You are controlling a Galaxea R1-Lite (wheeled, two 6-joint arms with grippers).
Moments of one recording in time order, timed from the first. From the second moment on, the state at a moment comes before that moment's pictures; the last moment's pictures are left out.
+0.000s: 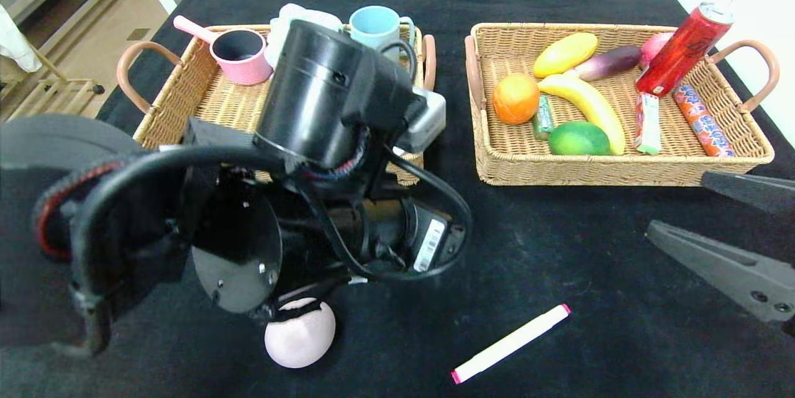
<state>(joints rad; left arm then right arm) -0.91 1.69 -1.34 0.18 0.39 -0.04 0.53 1.05 -0.64 -0.38 0.08 -0.09</state>
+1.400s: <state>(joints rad) -1.16 1.78 -1.06 -0.02 0.47 0.11 0.45 0.88 -0.83 0.01 0.08 -0.09</state>
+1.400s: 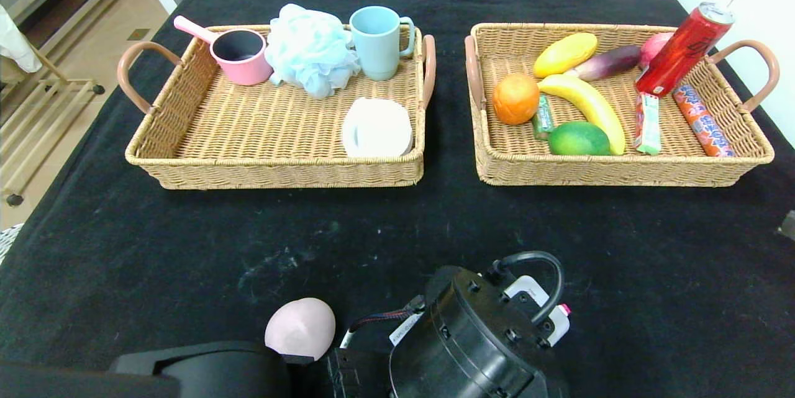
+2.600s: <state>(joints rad) -1.18 1.87 -1.06 -0.07 0.55 0.13 0.45 0.88 -0.82 0.01 0.08 -0.09</state>
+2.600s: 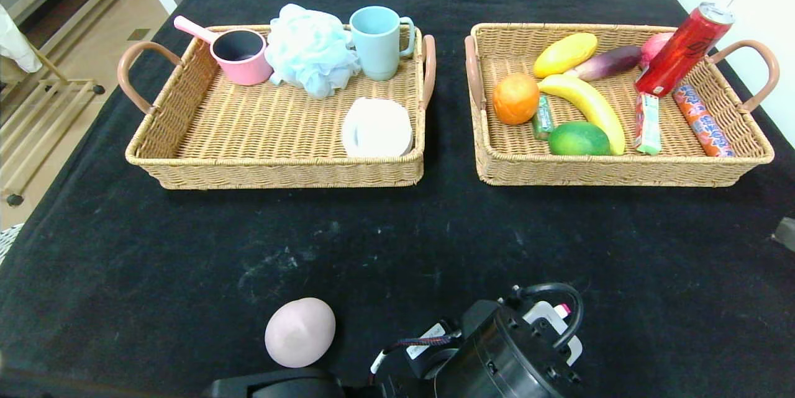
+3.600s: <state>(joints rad) -1.18 1.87 -1.06 -0.07 0.55 0.12 0.45 0.90 -0.81 0.01 0.08 -0.09</state>
